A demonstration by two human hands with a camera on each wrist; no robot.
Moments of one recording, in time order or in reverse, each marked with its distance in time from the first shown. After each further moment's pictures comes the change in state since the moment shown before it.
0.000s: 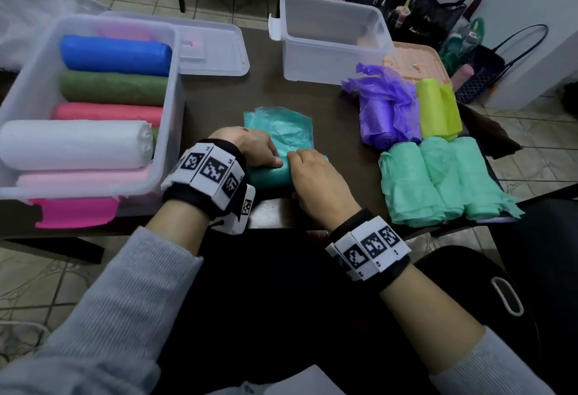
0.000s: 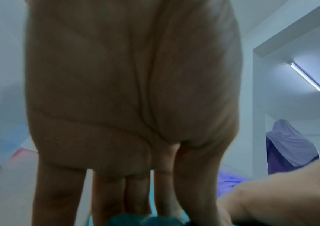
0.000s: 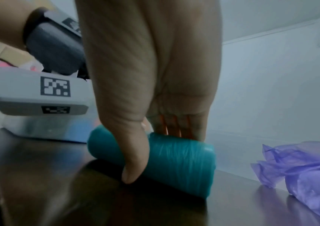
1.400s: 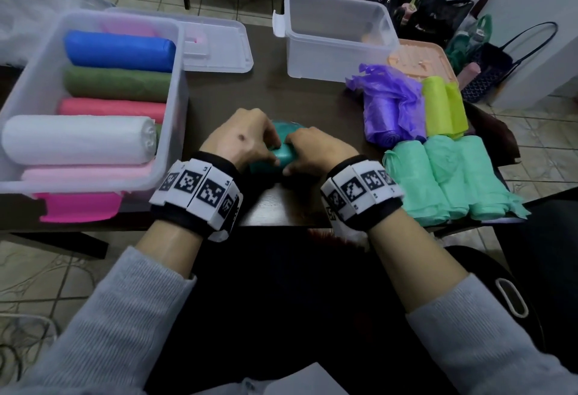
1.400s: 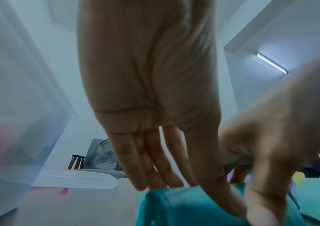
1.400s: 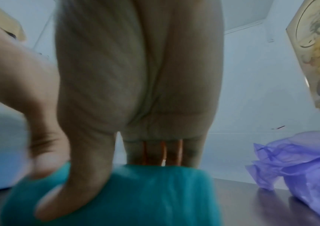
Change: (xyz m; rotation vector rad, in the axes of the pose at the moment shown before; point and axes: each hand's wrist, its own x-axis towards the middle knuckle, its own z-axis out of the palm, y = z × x) left_hand -0.003 -0.016 0.012 -0.241 0.415 0.088; right_hand 0.051 0.015 -0.030 0.144 -0.283 0.039
